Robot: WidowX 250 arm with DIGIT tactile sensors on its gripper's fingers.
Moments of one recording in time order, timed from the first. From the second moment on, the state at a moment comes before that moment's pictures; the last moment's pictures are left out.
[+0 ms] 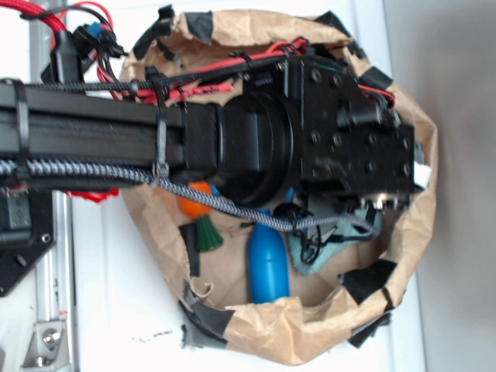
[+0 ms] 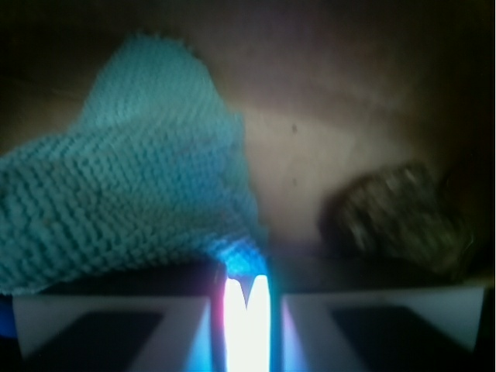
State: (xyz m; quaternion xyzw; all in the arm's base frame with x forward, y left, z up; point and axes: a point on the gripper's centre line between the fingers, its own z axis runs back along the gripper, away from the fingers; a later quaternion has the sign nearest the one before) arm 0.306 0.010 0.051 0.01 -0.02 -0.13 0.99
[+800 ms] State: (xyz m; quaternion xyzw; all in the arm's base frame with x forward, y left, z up) arm 0.308 -0.054 0.054 -0.06 -0.08 -0.23 0.97
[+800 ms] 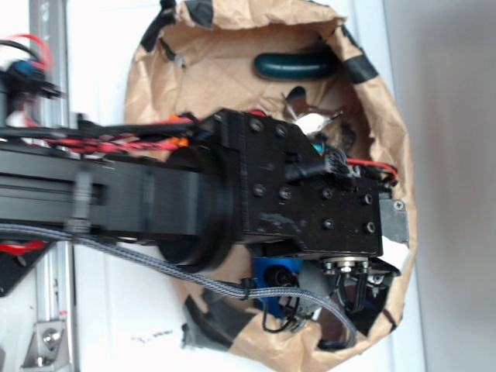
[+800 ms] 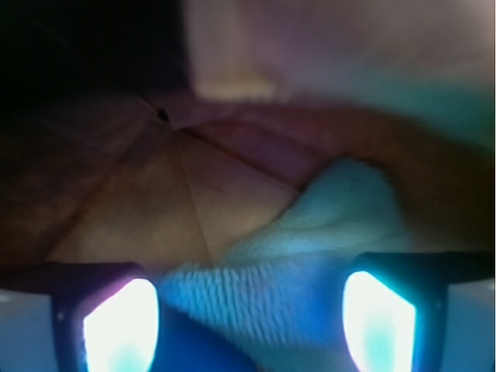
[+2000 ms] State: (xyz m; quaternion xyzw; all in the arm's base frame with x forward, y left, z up) arm 0.294 -0.012 0.039 0.00 -0.02 -0.13 0.99
